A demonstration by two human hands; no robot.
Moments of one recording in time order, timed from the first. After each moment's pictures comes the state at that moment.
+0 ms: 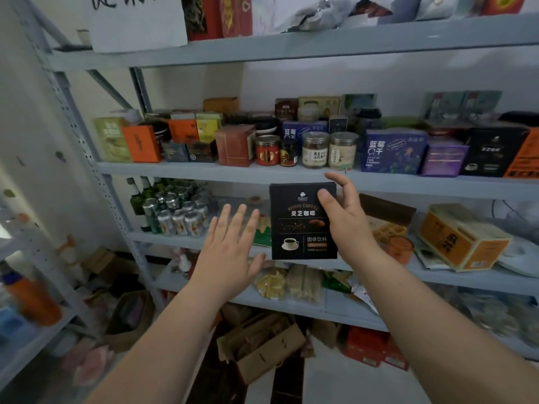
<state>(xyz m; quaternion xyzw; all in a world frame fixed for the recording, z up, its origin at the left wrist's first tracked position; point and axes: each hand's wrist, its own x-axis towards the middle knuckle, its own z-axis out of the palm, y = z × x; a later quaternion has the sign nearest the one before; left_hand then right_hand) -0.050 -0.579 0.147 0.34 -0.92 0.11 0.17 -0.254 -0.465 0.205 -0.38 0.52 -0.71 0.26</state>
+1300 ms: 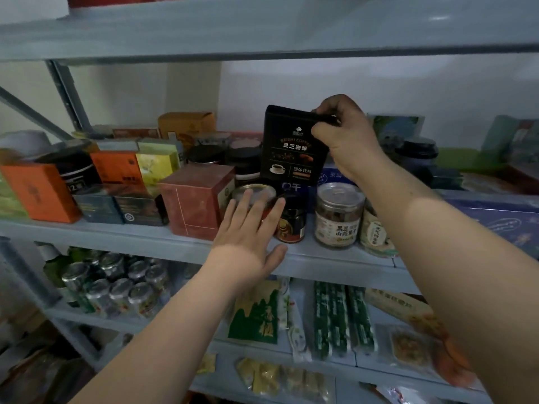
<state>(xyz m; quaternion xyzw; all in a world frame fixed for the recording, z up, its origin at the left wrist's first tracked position) -0.285 -0.873 0.177 0.24 -0.93 0.14 0.25 -0.496 -0.814 0.317 -0.50 0.54 -0.67 0.11</state>
